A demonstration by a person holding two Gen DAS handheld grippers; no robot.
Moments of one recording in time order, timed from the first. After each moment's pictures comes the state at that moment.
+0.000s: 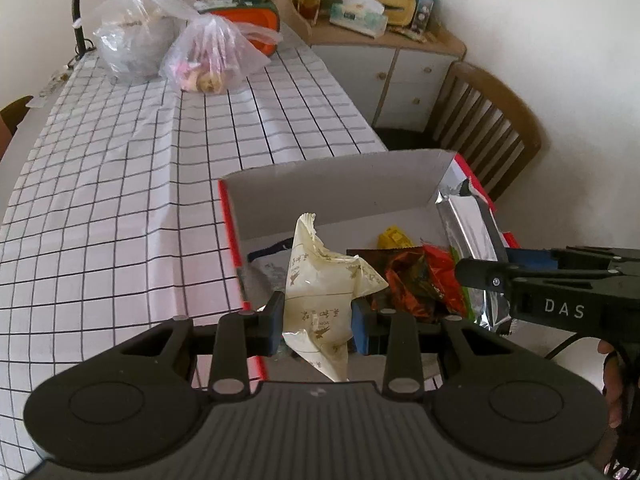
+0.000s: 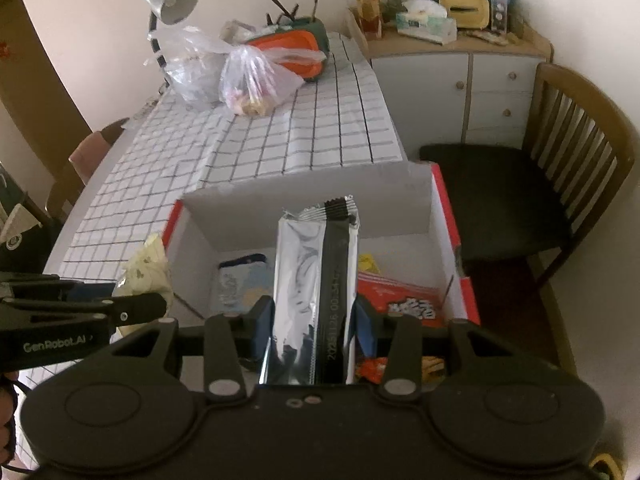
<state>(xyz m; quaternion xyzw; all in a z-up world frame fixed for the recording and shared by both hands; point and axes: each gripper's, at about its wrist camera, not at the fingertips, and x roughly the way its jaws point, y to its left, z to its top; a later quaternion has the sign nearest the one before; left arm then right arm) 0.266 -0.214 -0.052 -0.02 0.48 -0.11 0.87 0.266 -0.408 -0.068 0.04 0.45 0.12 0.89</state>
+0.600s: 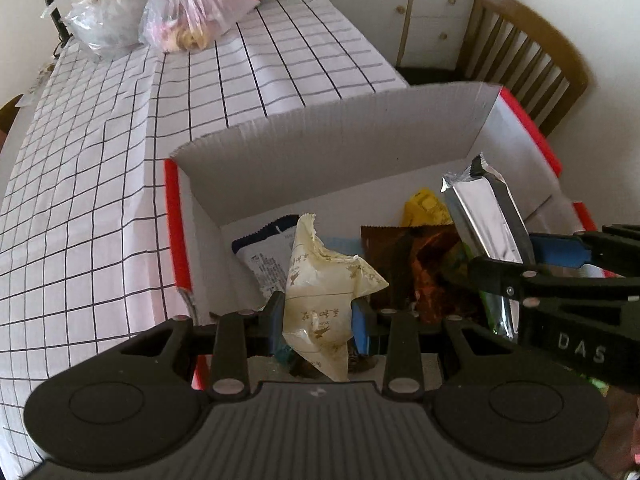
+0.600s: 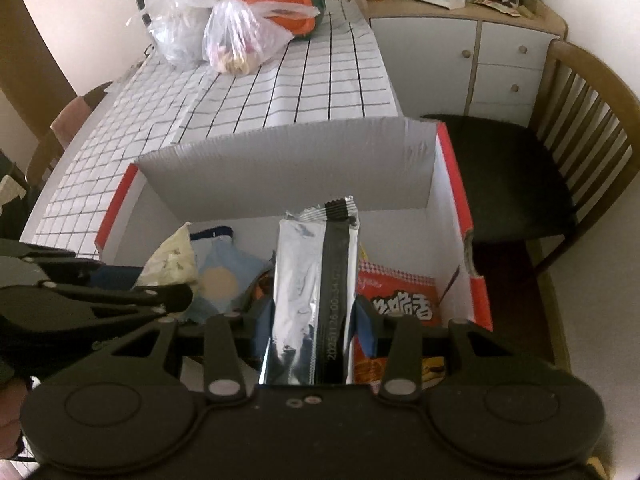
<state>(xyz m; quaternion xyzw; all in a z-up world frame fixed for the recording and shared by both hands) 0.317 -0.264 -0.112 0.06 0.54 -0.07 0.84 0.298 -0.408 -0.112 0.02 0.49 0.12 0.86</state>
